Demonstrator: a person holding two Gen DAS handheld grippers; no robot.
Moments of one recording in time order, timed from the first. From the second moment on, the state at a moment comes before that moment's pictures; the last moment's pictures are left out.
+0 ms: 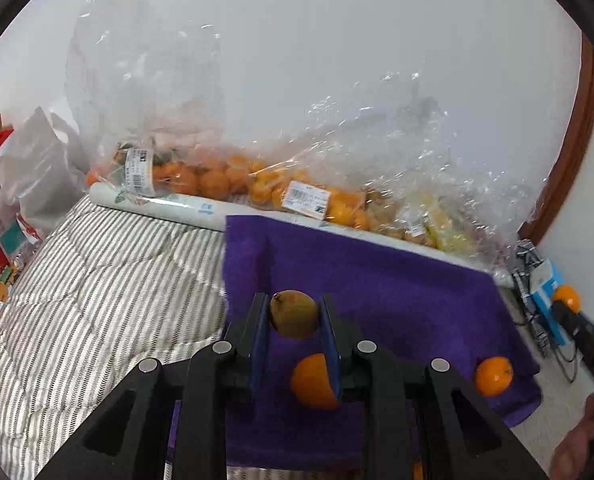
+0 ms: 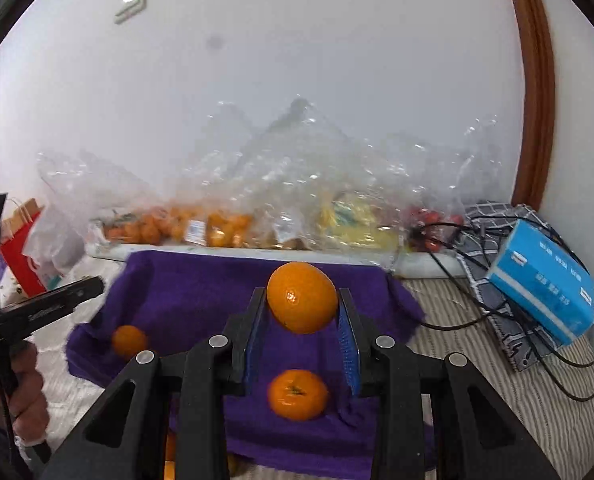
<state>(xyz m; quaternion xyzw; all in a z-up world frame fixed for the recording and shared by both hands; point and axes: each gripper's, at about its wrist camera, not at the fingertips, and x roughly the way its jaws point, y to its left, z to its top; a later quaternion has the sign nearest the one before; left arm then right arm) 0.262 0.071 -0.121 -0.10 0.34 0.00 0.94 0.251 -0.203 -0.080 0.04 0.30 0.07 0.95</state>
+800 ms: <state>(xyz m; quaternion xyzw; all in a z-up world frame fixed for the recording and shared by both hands) 0.268 0.098 -0.142 -0.14 0.34 0.03 0.93 0.264 -0.222 -0.105 0.07 0.32 0.05 0.94</state>
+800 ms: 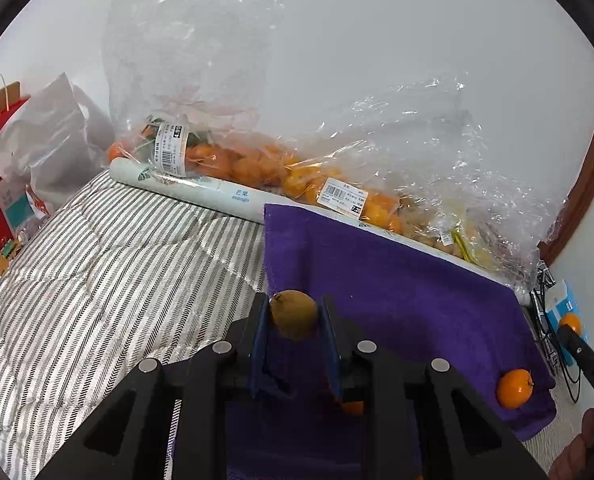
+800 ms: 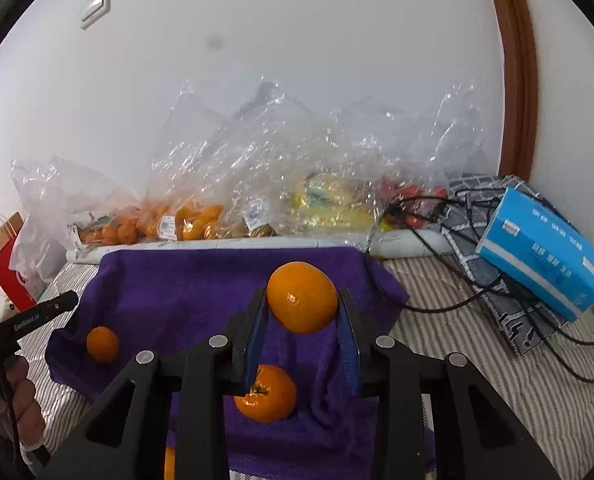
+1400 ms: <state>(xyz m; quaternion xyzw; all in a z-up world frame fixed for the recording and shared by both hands) 0.271 0.089 -0.156 -0.14 0.36 0.00 0.92 0.282 -0.224 -0.141 0.06 0.38 0.04 0.92</state>
